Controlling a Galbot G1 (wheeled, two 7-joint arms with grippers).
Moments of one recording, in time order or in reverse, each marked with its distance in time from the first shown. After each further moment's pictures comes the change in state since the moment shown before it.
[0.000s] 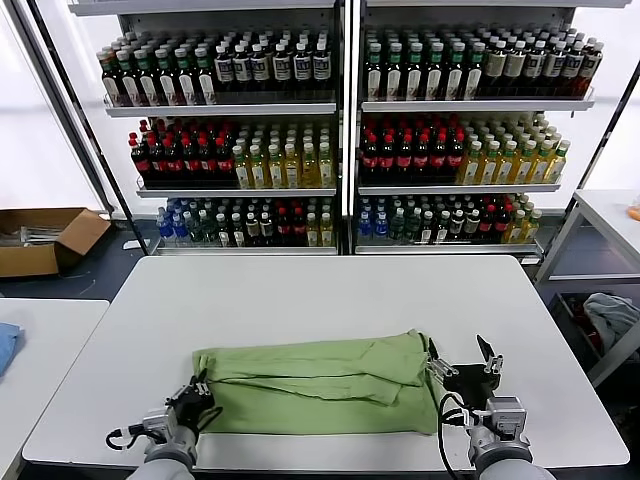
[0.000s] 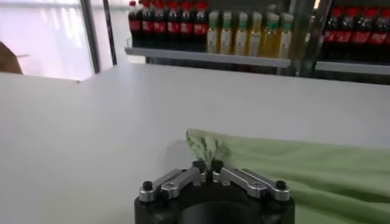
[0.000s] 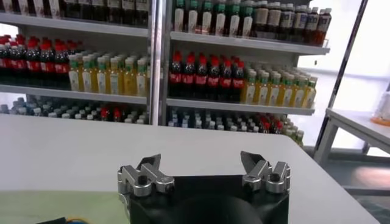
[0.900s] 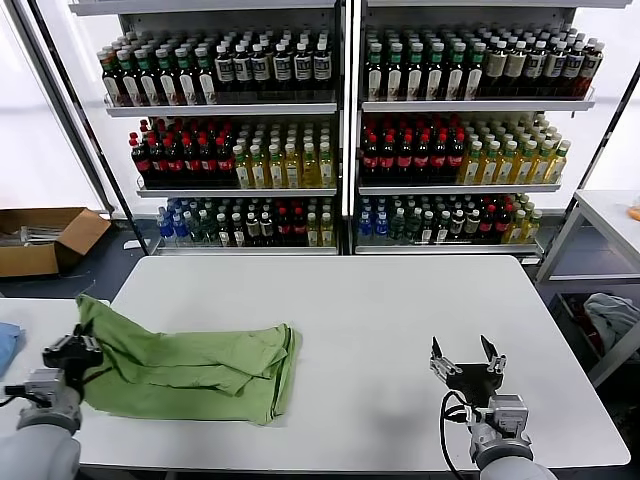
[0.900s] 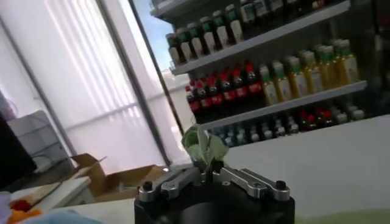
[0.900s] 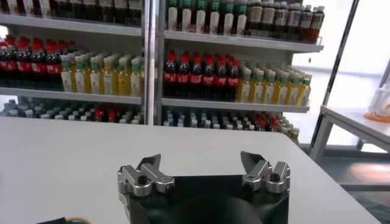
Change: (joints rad) left arm -0.008 0.281 -0.196 -0.056 0.039 0.006 0.059; right arm -0.003 0.017 0.017 -0.016 0.004 0.016 0.007
